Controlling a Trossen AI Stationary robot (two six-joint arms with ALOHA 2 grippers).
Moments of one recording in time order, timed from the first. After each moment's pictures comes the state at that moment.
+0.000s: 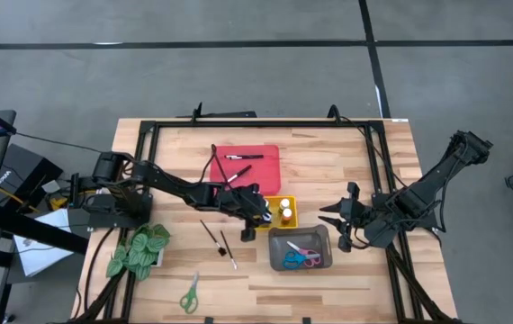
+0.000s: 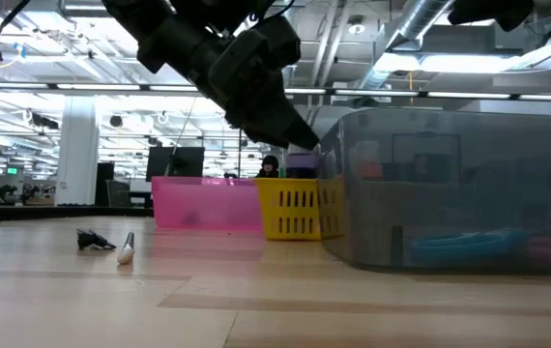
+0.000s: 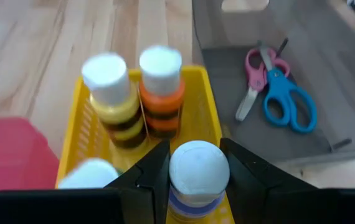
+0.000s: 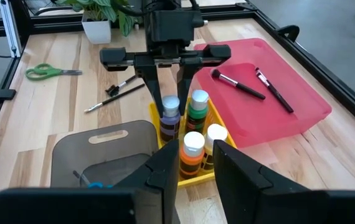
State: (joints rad) left arm -0.11 1.78 0.98 0.17 -0.02 -0.02; right arm 0.70 1.03 0.84 -0.57 0.81 0.56
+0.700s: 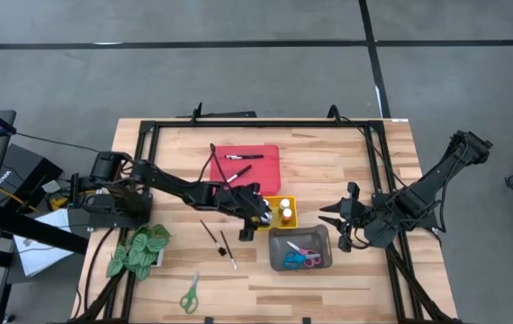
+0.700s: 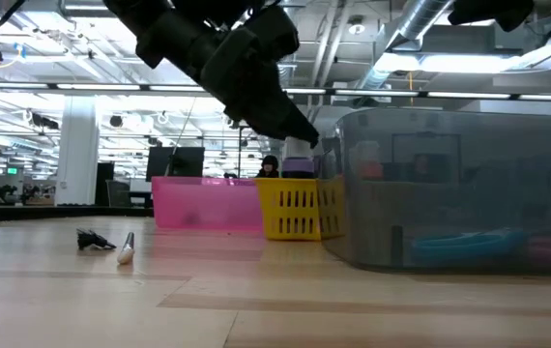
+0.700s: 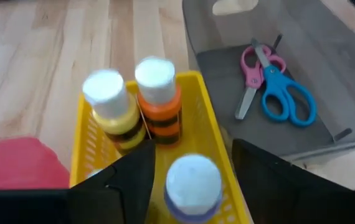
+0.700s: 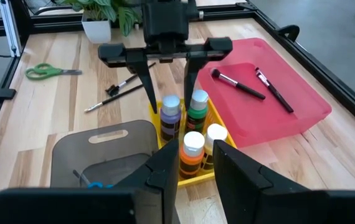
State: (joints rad) left arm -0.11 1.76 0.98 0.16 -0.02 0.07; right arm 0.70 1.03 0.84 -0.57 0.81 0.56
